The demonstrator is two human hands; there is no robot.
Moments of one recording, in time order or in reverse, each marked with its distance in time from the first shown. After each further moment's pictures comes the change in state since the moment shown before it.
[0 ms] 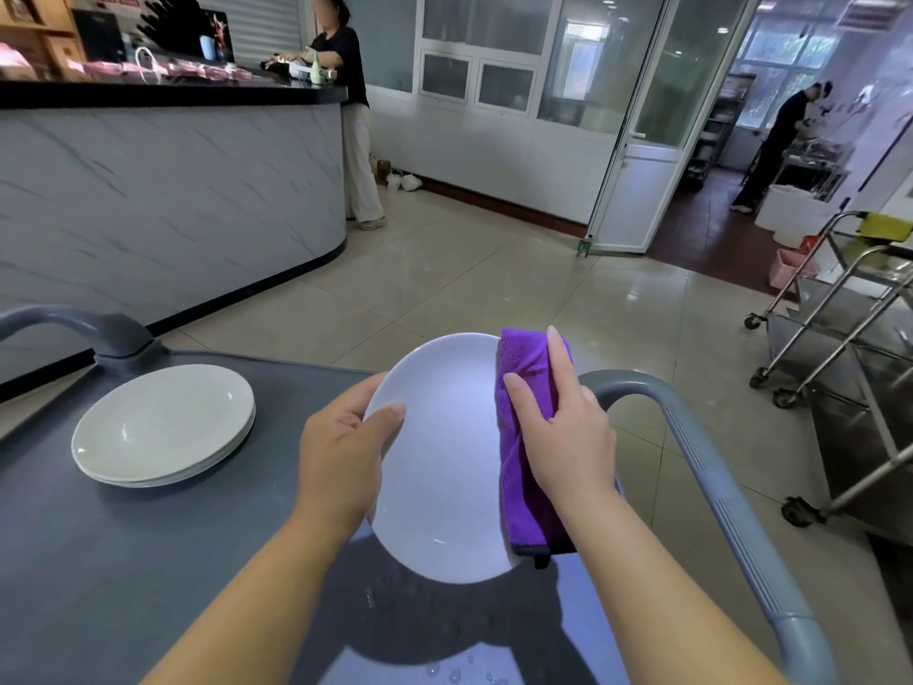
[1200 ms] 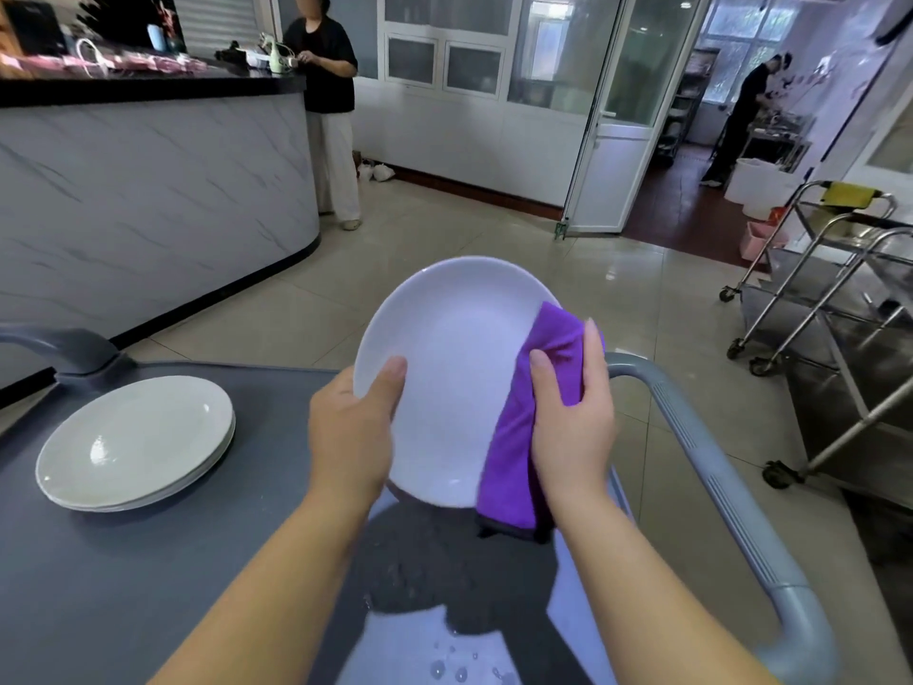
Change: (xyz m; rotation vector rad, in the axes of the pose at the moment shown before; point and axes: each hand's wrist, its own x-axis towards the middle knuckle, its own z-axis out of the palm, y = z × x) left_hand 0.028 -0.007 0.018 -0.088 0.046 -0.045; right_hand -0.007 -0.005 0.004 0.454 0.274 0.117
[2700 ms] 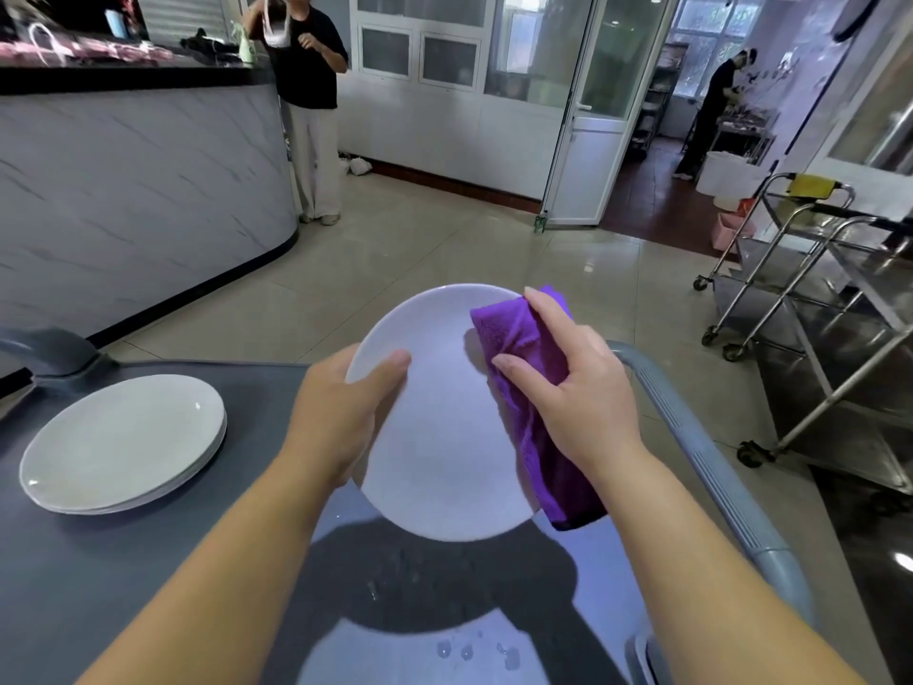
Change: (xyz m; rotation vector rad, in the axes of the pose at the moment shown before) left_hand 0.012 0.017 -0.025 0.093 -0.257 -0.018; right_hand 0.007 -0.028 -0.029 -0.355 -0.261 -0.298
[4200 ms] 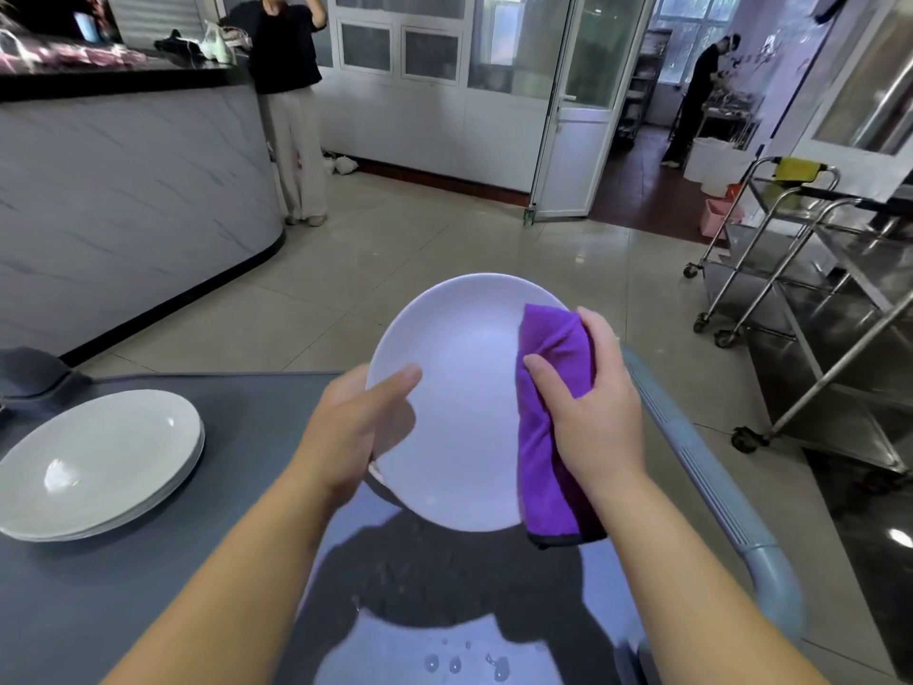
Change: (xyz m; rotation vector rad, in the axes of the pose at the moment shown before) left_hand 0.001 -0.008 0.030 -0.139 -0.189 -0.118; right_hand -0.008 0.030 -0.001 0.199 0.187 0.190
